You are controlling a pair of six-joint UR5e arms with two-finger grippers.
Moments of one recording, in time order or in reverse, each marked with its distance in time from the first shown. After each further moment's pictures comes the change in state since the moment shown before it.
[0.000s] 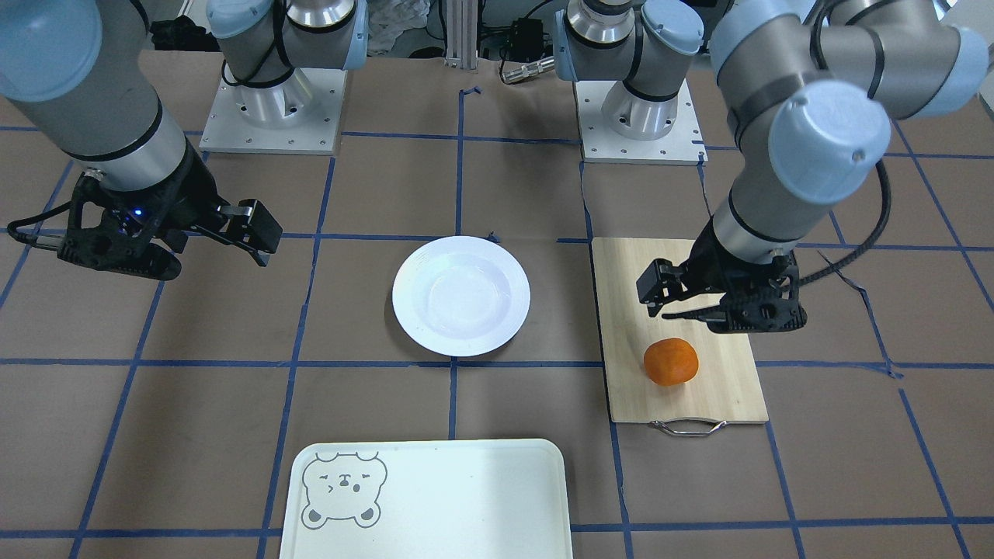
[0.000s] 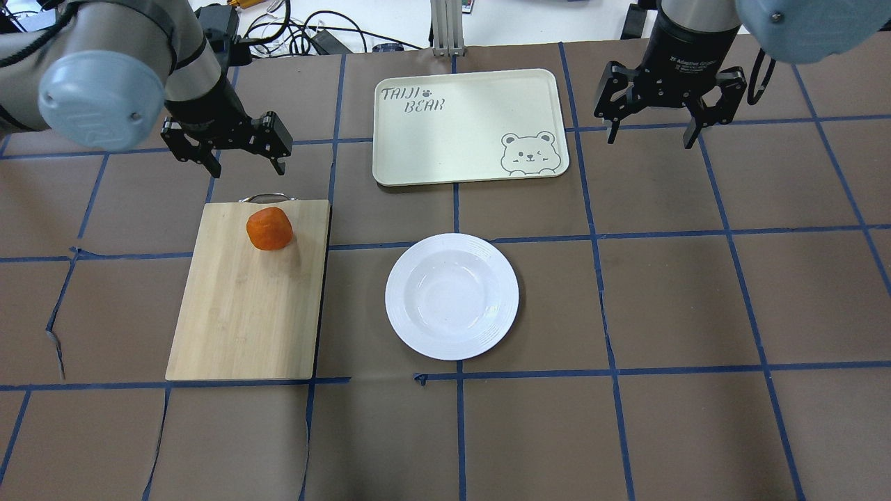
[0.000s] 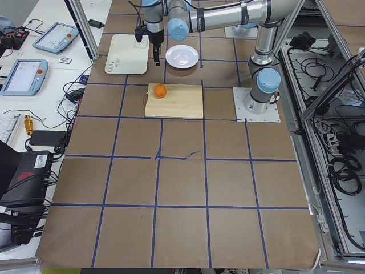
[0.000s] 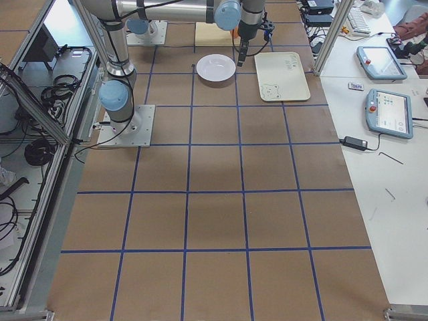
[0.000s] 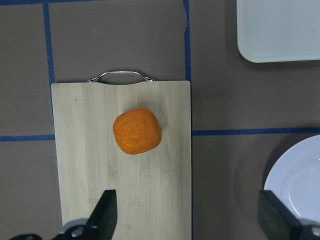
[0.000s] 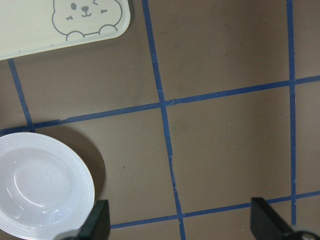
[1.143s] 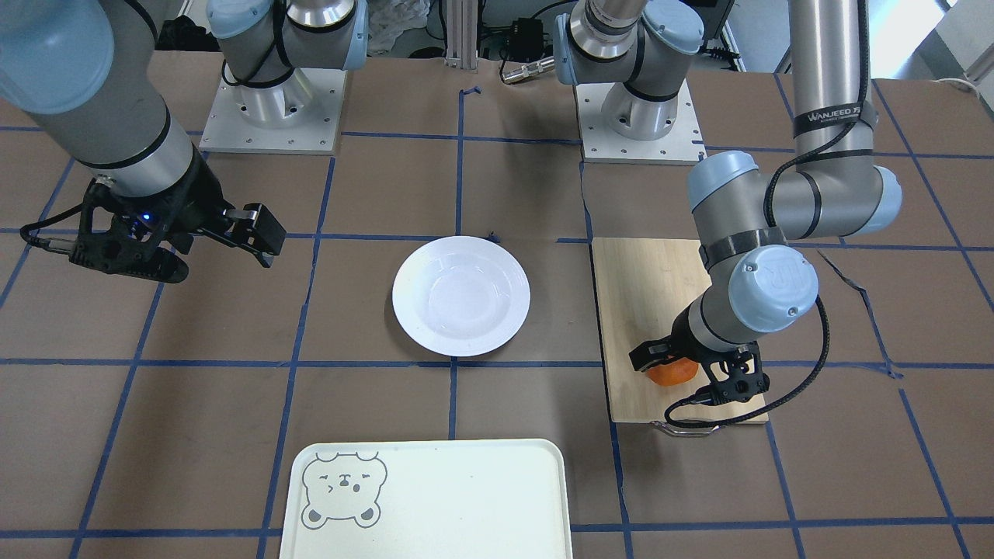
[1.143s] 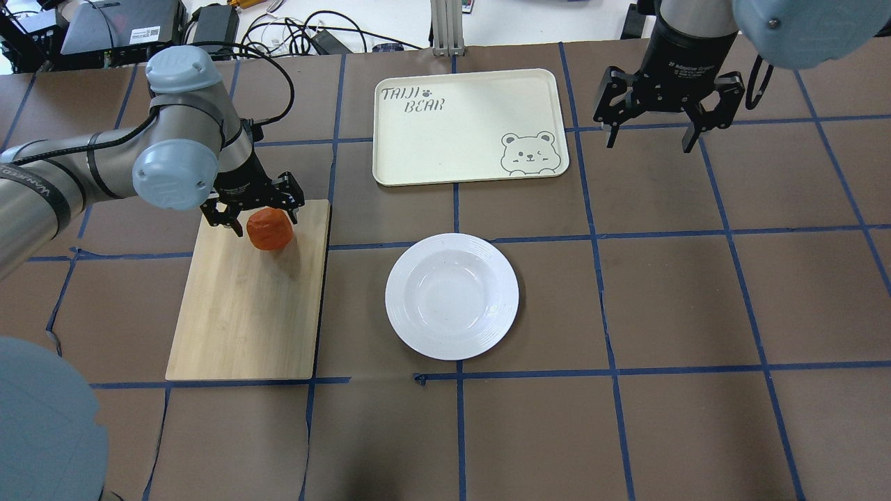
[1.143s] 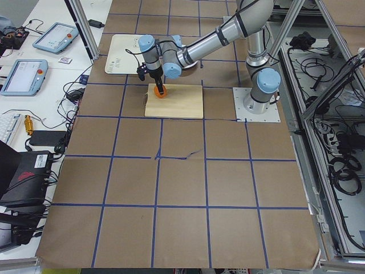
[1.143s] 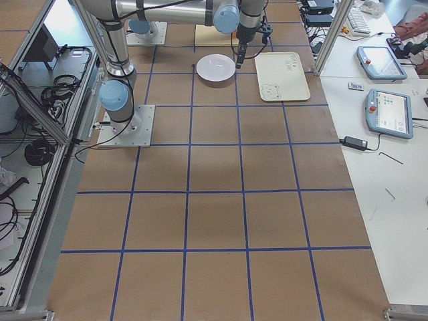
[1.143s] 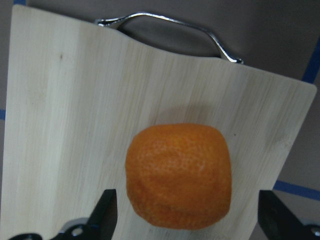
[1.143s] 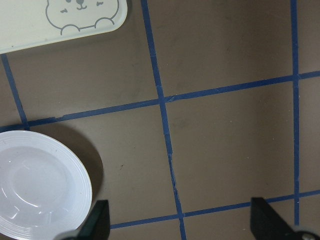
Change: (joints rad) left arm 0.048 -0.190 -0.135 0.240 0.005 -0.145; right arm -0.001 -0.008 0.042 -0.025 0.000 0.005
